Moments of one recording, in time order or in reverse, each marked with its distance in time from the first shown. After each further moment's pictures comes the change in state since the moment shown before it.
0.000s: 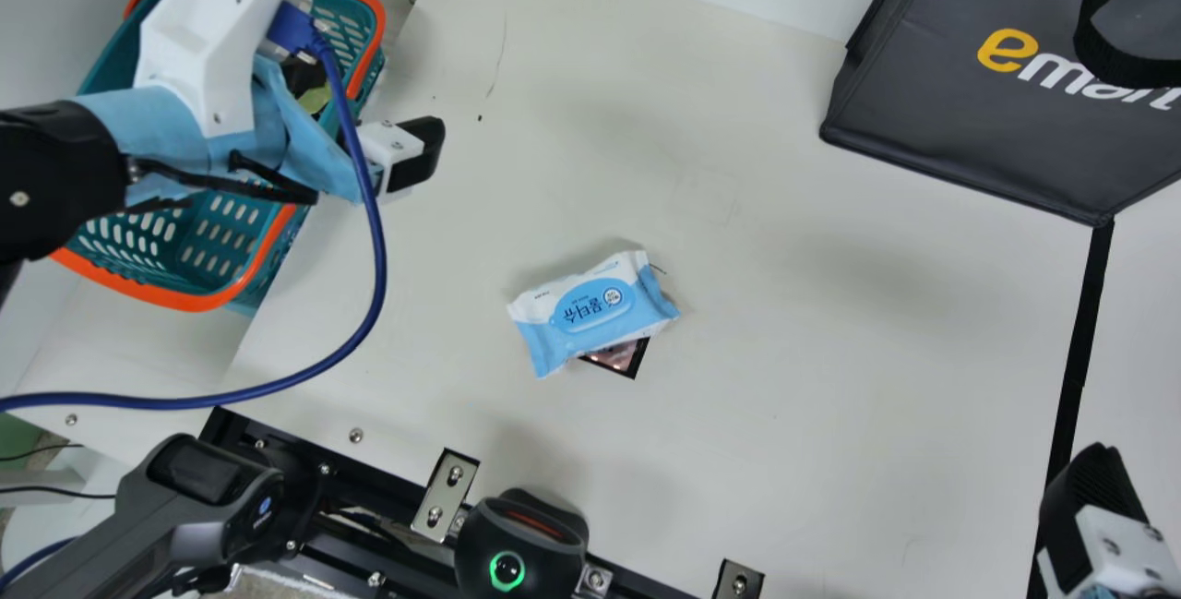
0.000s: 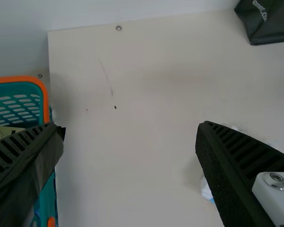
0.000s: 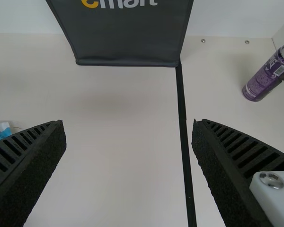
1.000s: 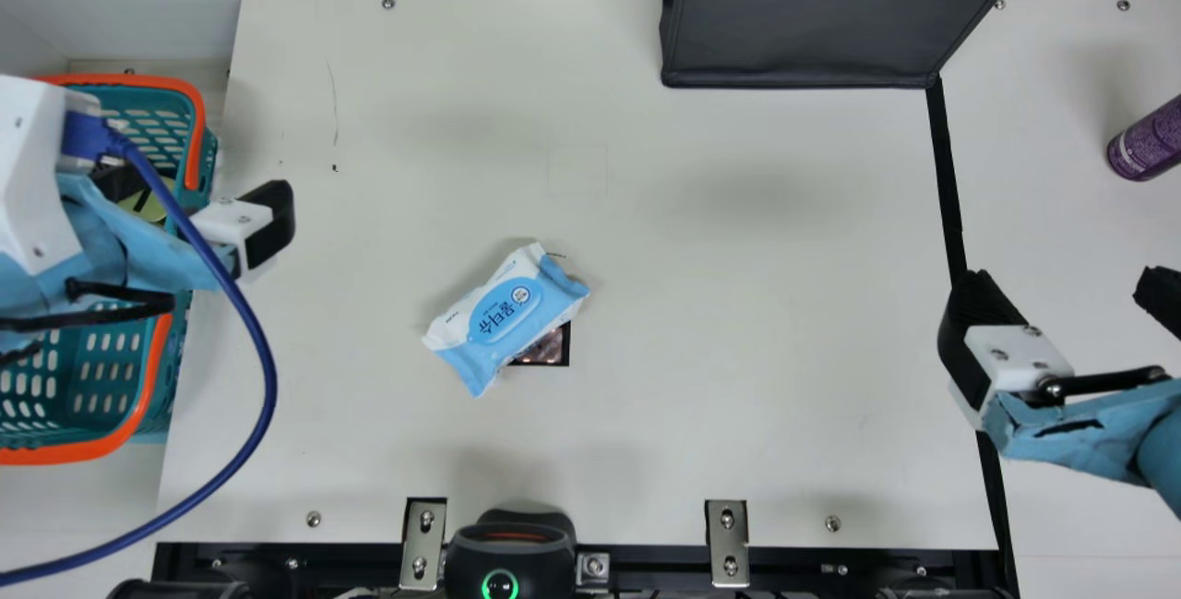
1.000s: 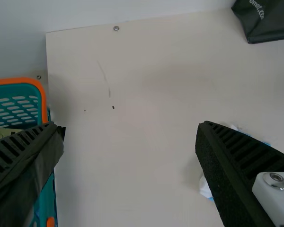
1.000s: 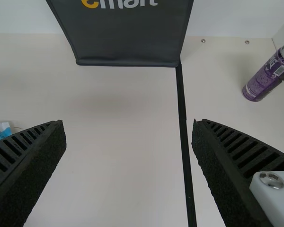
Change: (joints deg) left arm -2.9 -0.2 0.2 1.6 0.1 -1.3; right arm 0.0 0.0 0.0 0.0 0.0 0.0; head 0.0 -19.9
